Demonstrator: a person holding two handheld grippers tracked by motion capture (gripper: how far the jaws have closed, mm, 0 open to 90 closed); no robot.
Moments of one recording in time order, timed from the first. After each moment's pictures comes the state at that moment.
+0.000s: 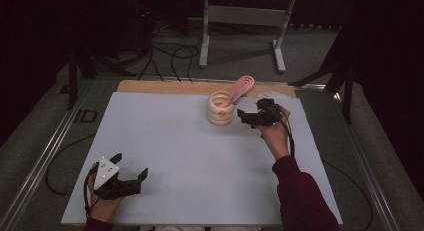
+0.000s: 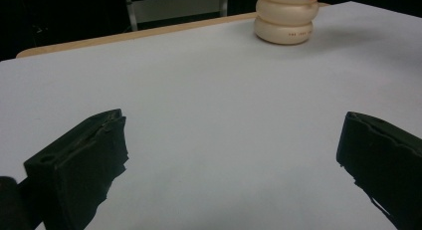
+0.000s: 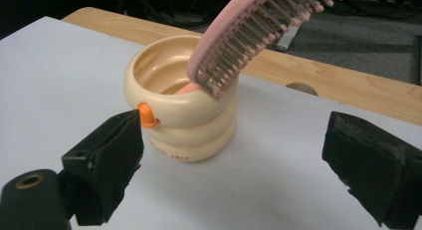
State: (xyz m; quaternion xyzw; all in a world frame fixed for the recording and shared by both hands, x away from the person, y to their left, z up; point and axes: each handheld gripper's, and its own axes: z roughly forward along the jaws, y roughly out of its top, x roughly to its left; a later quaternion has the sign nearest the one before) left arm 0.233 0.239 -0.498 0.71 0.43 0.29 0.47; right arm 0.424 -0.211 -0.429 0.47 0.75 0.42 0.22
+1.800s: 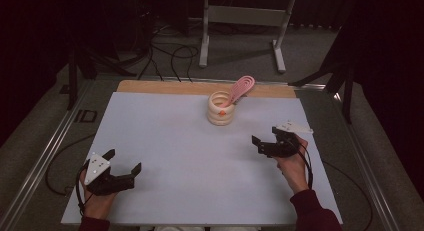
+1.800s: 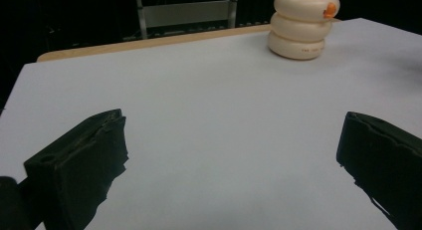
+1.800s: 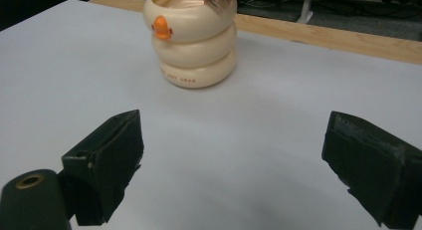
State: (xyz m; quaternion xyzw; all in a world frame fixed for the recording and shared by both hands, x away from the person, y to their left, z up) left arm 0.239 0.256 -0.487 0.70 0.45 0.29 0.48; right arm 0.339 -0.260 -0.464 0.46 0.73 0.45 0.22
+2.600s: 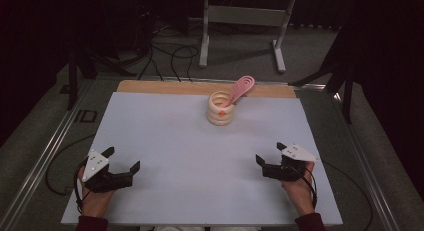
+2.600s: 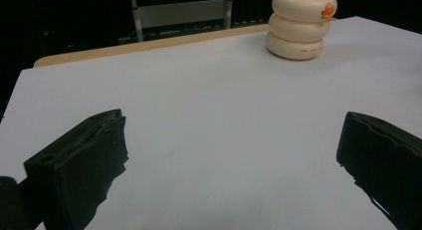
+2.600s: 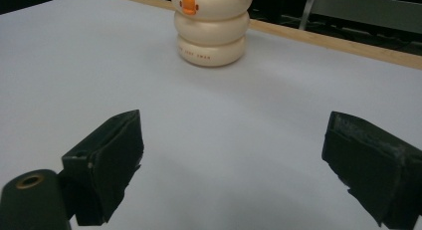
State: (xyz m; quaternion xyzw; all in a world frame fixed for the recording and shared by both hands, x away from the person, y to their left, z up) left arm 0.244 0.259 -0.484 0.70 0.43 0.29 0.48; right arm 0.283 -0.267 -0.482 0.41 0.74 0.46 0.27
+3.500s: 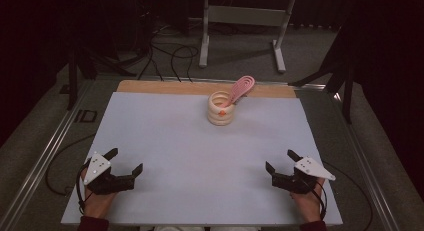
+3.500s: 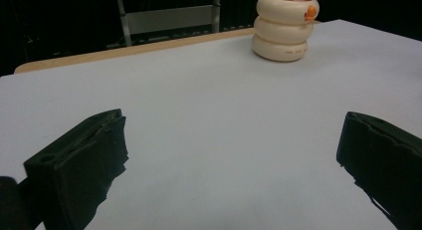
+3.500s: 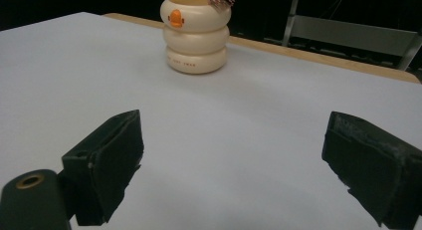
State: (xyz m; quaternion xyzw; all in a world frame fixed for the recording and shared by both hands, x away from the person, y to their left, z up) left arm 0.241 0.256 -0.489 0.71 0.42 0.28 0.50; right arm 0.251 -0.290 -0.488 0.41 0.71 0.49 0.30
